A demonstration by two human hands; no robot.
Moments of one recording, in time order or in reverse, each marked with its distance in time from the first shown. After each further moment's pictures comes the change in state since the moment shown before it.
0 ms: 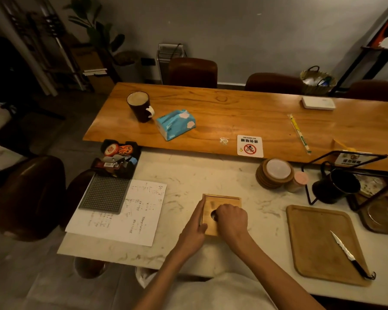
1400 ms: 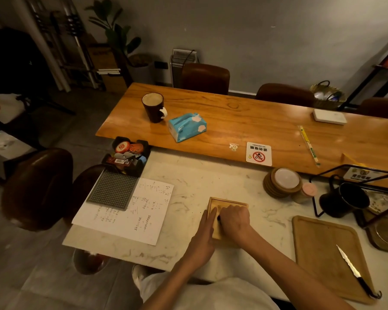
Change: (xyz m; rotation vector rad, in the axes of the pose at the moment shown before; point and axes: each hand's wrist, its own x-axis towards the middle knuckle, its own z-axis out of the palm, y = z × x) left_hand -0.022 0.019 0.015 0.105 -0.001 -0.024; right_hand 0.019 -0.004 -0.001 -0.357 -0.069 -0.163
